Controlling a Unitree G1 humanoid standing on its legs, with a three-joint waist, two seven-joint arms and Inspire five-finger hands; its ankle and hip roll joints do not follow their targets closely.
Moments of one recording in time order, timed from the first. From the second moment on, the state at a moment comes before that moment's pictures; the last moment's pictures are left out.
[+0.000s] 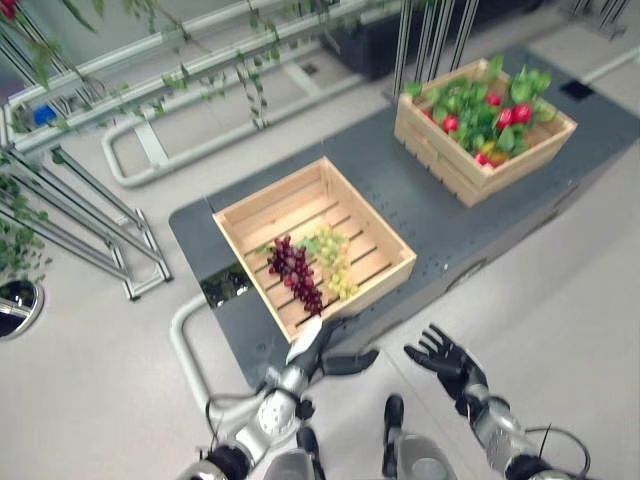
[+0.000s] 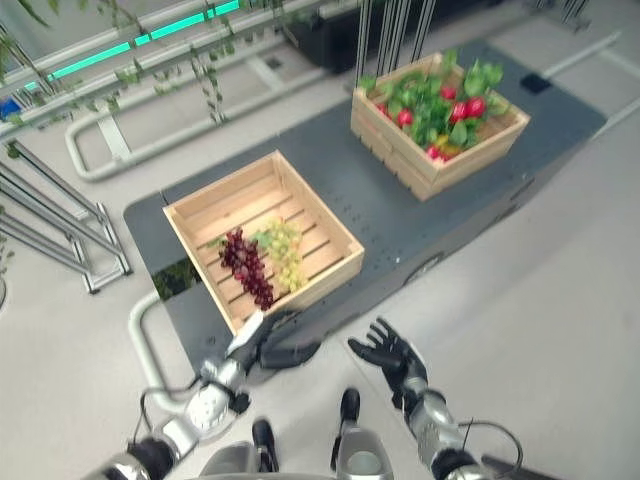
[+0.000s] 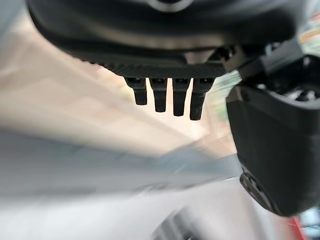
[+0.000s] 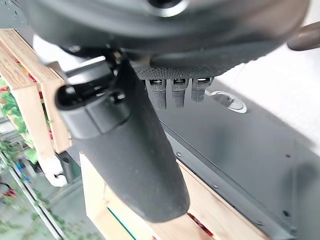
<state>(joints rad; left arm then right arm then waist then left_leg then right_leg) -0.27 0.35 -0.60 0.60 0.21 -0.54 0.42 -0.15 -0.33 0.24 0.88 0.90 -0.23 0.25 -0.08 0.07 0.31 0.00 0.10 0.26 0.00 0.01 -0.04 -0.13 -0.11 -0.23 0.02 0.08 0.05</state>
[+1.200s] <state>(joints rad) -1.03 0.64 -0.54 0.77 -0.10 0.10 0.76 -0.33 -0.39 0.37 0.73 0.91 -0.23 0.15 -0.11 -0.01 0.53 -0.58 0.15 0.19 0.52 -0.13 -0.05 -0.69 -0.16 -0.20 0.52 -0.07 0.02</state>
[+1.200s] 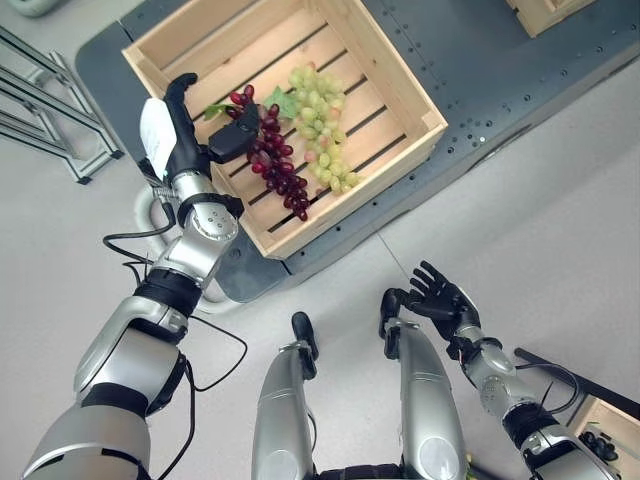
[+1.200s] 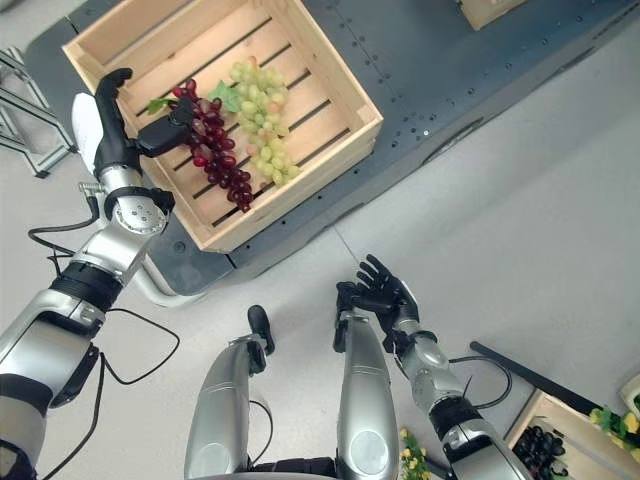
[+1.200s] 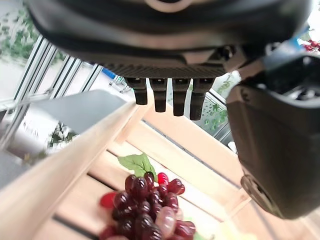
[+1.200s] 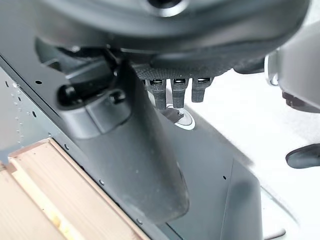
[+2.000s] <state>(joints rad) -1.27 0.94 -1.06 0.78 1.02 0.14 0.40 -0.42 -0.40 0.37 0.81 0.92 -0.23 0.19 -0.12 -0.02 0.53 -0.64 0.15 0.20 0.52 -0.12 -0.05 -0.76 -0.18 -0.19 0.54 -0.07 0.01</state>
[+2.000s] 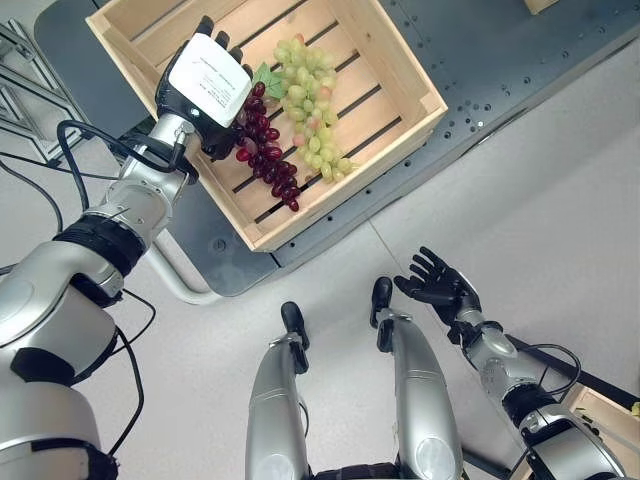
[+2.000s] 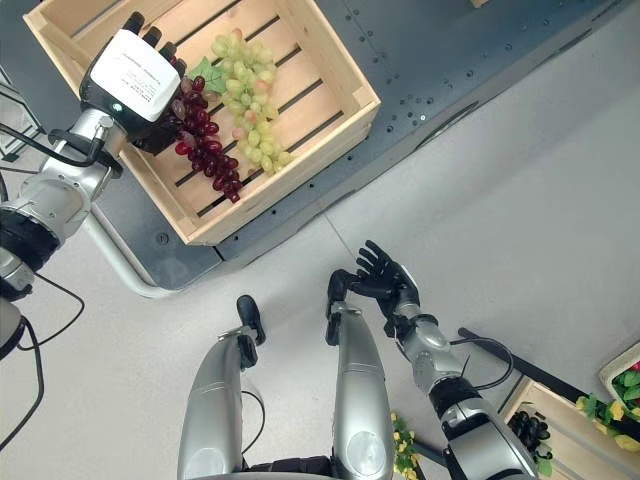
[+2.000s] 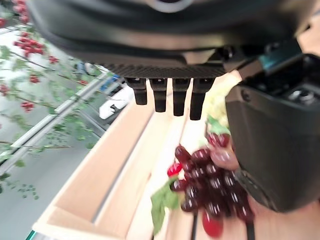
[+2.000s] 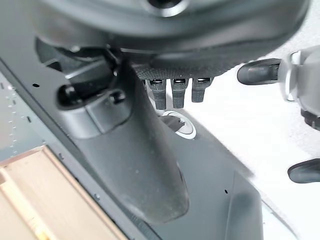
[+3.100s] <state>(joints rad) -1.36 0.97 -1.13 0.78 1.18 -0.23 0.51 -0.43 -0.42 0.36 0.76 0.96 -0.23 0.21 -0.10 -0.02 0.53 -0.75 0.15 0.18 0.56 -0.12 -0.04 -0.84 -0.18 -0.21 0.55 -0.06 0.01</state>
